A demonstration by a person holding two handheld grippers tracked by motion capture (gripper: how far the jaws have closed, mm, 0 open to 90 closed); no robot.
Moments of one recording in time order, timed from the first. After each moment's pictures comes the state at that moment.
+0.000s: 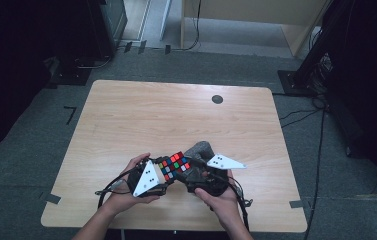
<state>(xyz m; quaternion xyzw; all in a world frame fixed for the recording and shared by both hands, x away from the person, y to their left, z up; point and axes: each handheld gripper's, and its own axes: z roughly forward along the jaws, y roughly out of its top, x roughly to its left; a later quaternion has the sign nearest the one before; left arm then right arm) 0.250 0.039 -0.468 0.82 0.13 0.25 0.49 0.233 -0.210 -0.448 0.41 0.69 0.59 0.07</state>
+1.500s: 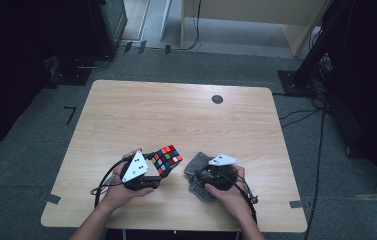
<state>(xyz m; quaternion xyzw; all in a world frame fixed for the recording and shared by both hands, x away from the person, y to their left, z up) 0.264 0.056 -0.465 0.81 0.20 0.19 0.52 0.263 -0.235 -0.508 0.47 0.80 0.36 0.14</state>
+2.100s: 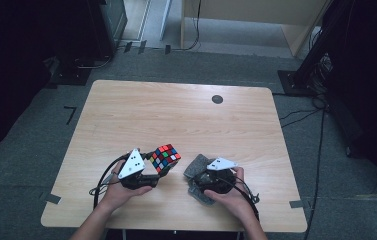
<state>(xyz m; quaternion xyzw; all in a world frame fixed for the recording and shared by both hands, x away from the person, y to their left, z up) 0.267 0.060 -0.464 0.80 0.22 0.16 0.53 0.258 -0.235 -0.518 0.42 0.81 0.37 0.15</state>
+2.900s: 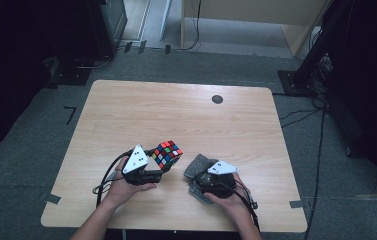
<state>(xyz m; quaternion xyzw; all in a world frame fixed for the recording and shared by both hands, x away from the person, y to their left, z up) 0.273 0.048 -0.461 0.80 0.24 0.18 0.52 0.248 -0.235 -0.522 0.42 0.80 0.38 0.18</state>
